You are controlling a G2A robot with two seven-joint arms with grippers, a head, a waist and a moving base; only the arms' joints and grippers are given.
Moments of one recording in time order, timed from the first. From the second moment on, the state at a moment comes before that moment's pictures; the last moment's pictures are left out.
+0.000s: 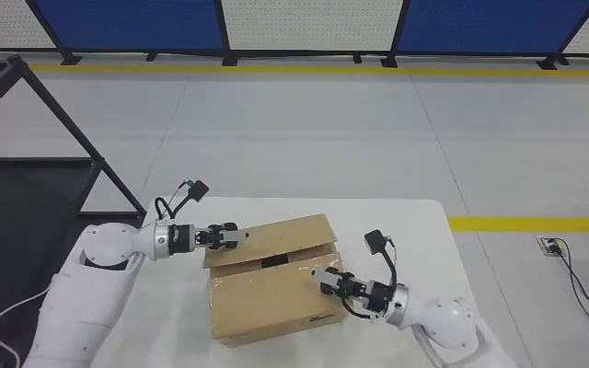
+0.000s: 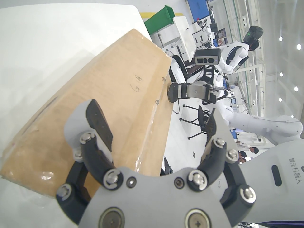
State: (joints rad) left arm 0.52 -1.05 -1.18 -1.07 -0.22 -0.45 -1.27; right arm -0.98 -1.16 1.16 -1.63 0.12 -0.12 0.75
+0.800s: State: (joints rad) left arm 0.51 -1.05 -1.16 -1.04 -0.25 -0.44 -1.20; right arm -0.73 -1.20 1.06 -1.42 0.16 -0.04 0.73
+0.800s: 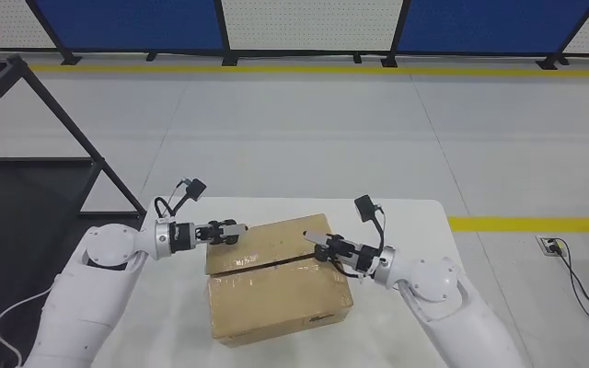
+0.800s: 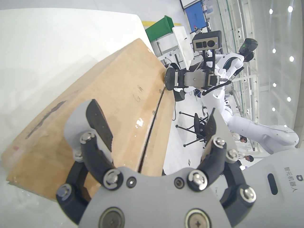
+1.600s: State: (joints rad) left arm 0.67 -0.97 -1.37 -0.99 -0.31 -0.32 -1.19; right arm -0.73 -1.21 1.08 -1.38 0.19 -0.05 0.77
